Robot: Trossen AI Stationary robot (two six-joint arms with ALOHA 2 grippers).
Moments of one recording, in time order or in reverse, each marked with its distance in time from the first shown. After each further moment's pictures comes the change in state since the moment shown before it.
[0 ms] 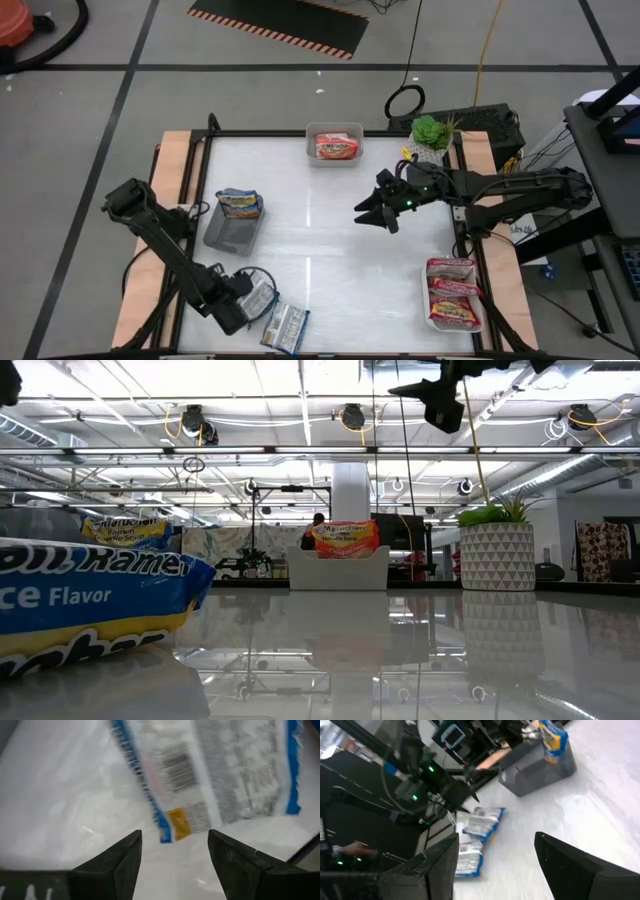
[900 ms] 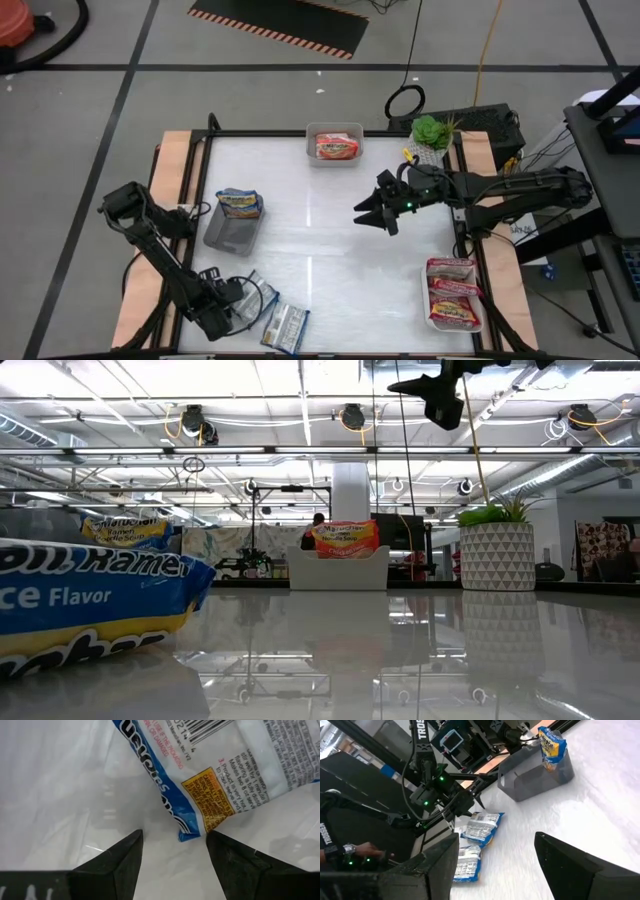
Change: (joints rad) left arm -0.136 0.041 -0.185 0.214 -0.055 0.027; right arm 0.030 -0.001 0.000 0.016 0.055 -0.011
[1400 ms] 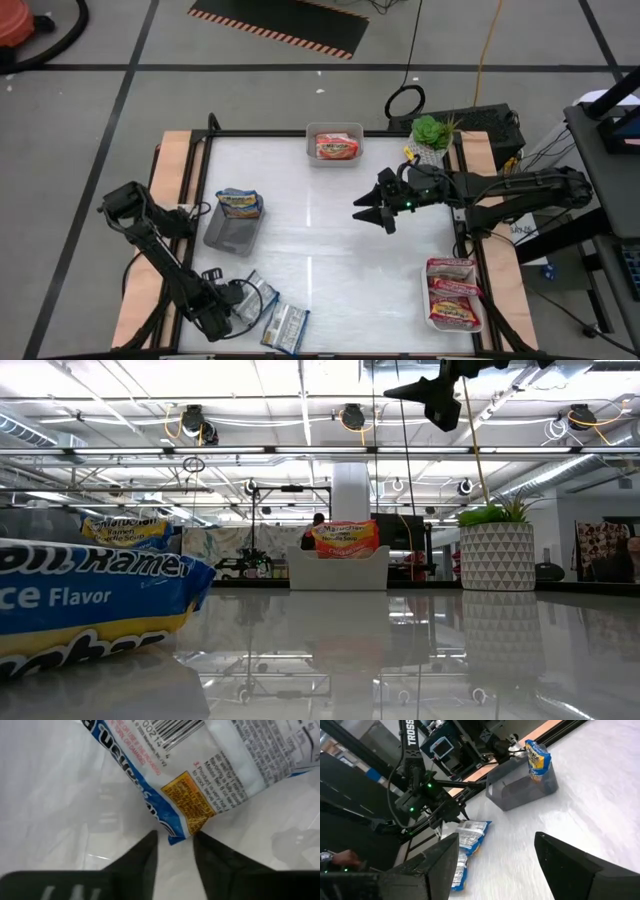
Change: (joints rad) left arm 0.003 0.002 -0.003 0.043 -0.016 0.087; right arm 0.000 0.000 0.000 0.000 0.075 -0.050
